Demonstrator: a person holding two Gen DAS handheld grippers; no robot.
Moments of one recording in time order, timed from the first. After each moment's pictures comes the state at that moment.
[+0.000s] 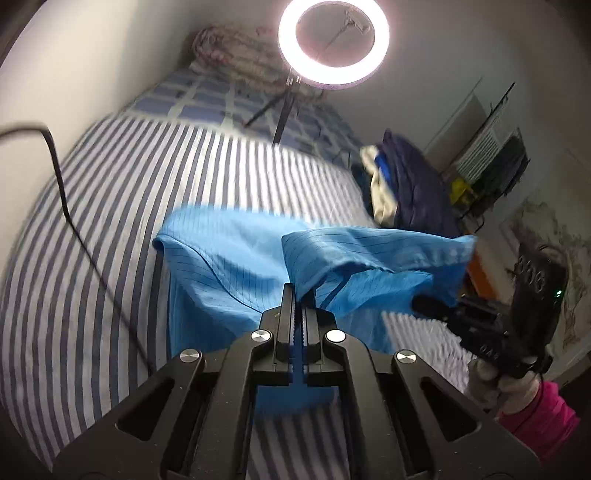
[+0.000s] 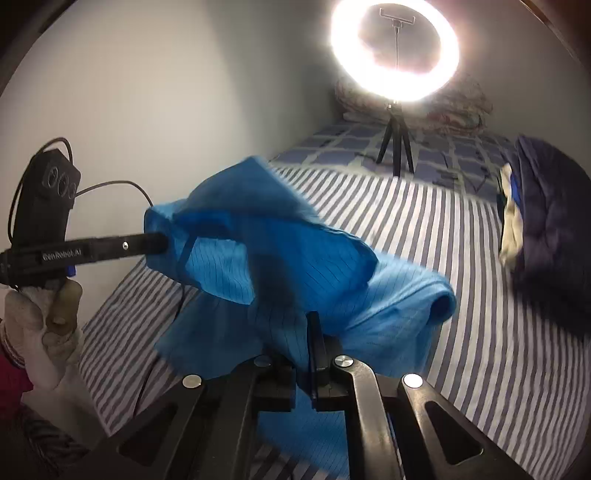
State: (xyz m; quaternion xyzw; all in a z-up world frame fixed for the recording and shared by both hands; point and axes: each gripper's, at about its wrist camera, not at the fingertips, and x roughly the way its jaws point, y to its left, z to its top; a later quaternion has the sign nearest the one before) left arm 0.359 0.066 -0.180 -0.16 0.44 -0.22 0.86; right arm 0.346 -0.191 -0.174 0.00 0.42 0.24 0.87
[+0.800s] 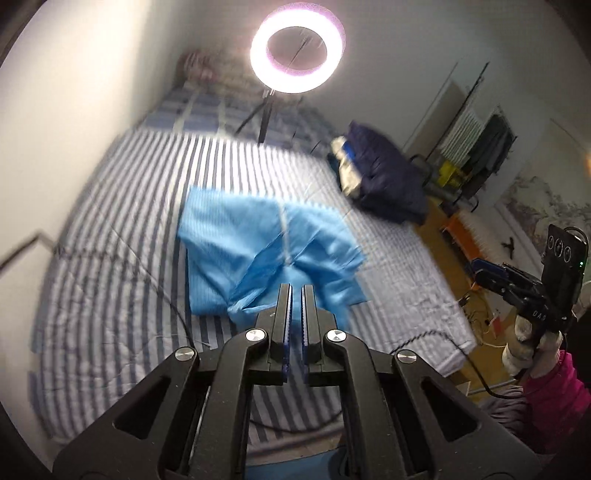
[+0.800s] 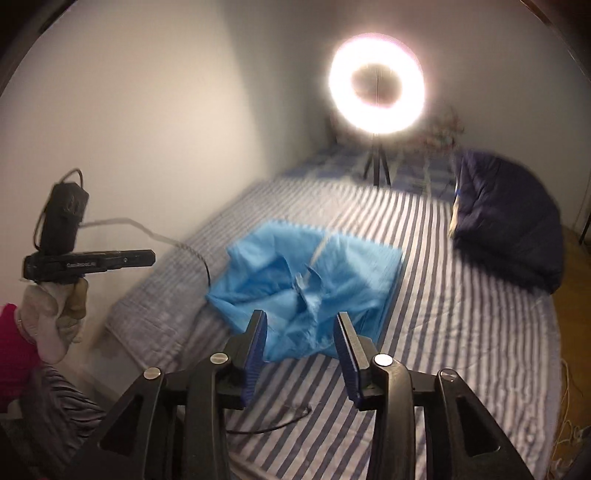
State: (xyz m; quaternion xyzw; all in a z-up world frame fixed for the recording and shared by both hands) left arm 0.202 0.081 -0.088 -0.11 0.40 -0.23 0.88; right arm 0.180 -0.255 -0.079 -0.01 0.37 0.23 0.90
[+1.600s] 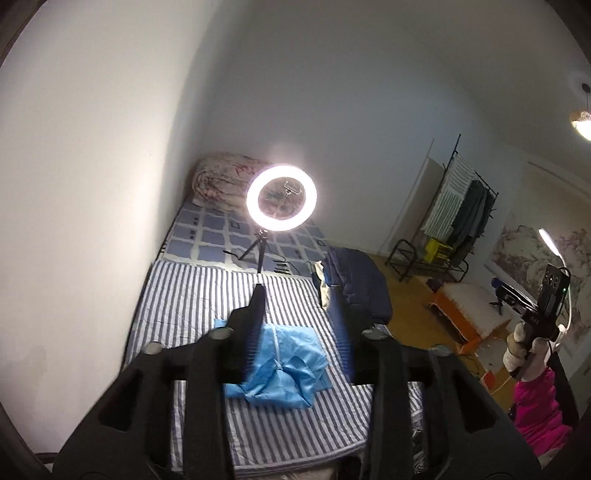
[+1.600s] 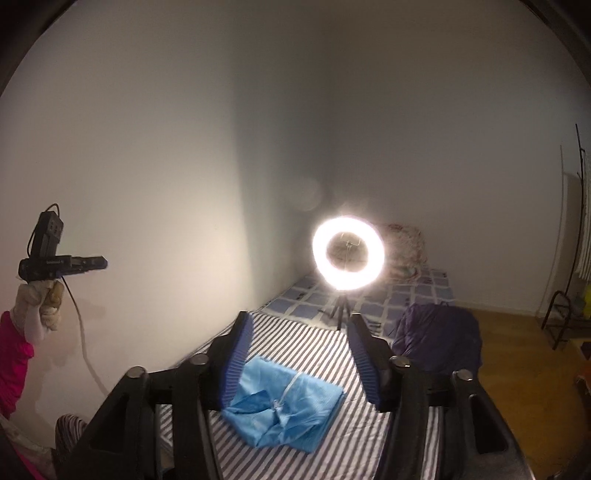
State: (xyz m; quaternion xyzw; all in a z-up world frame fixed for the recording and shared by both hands) left arm 0.150 0.174 0.155 -0.14 0.25 -0.21 0.93; right arm 0.104 -0.314 0.171 -0.02 0.18 0.20 0.96
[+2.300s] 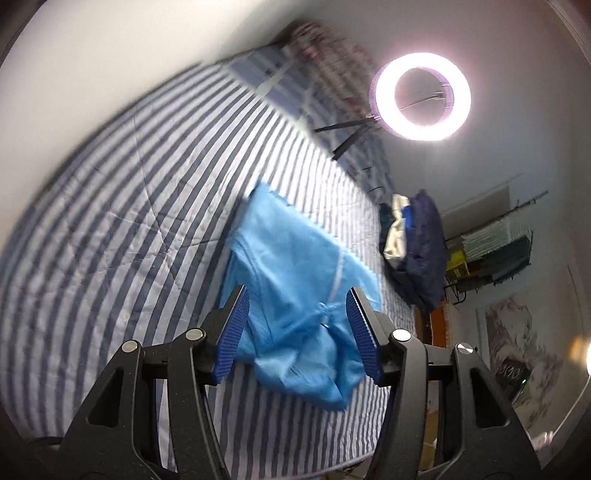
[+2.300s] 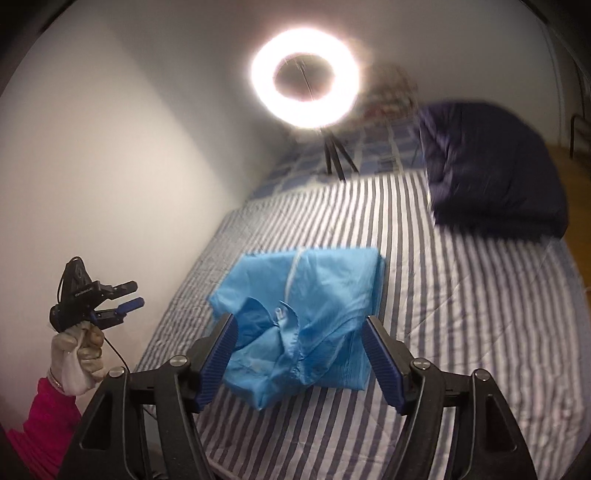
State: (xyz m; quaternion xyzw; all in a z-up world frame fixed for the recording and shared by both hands) left arm 0.343 0.176 -0.189 -0.36 0.47 -0.13 0.80; right arm 0.278 -0.302 -0.121 0.15 0.41 0.18 0.88
